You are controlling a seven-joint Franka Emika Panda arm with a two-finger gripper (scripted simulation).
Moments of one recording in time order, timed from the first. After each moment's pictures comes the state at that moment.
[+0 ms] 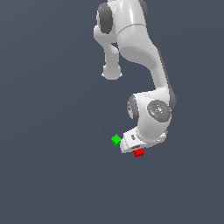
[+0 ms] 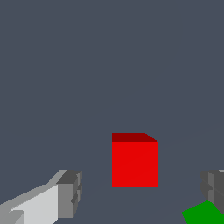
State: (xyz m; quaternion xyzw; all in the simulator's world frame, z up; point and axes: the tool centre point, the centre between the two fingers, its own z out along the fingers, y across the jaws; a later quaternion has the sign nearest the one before) arm 0.096 0.135 0.070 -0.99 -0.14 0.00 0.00
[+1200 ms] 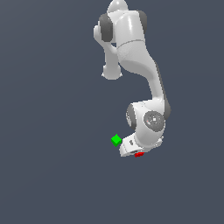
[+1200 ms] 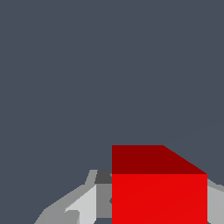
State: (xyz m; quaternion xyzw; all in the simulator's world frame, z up) arm 0.096 0.136 0.020 -0.99 -0.14 0.00 0.00
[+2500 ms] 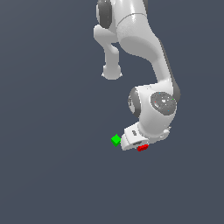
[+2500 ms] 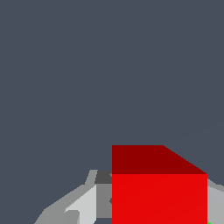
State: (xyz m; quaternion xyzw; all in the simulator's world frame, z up) arm 0.095 0.135 0.102 -0.99 -0.14 0.00 0.00
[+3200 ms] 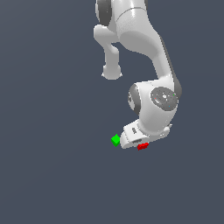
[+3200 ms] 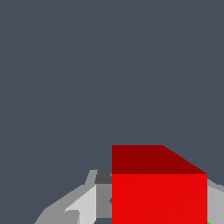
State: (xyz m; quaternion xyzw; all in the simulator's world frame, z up) arm 0.094 0.132 0.117 -0.99 -0.14 0.00 0.00
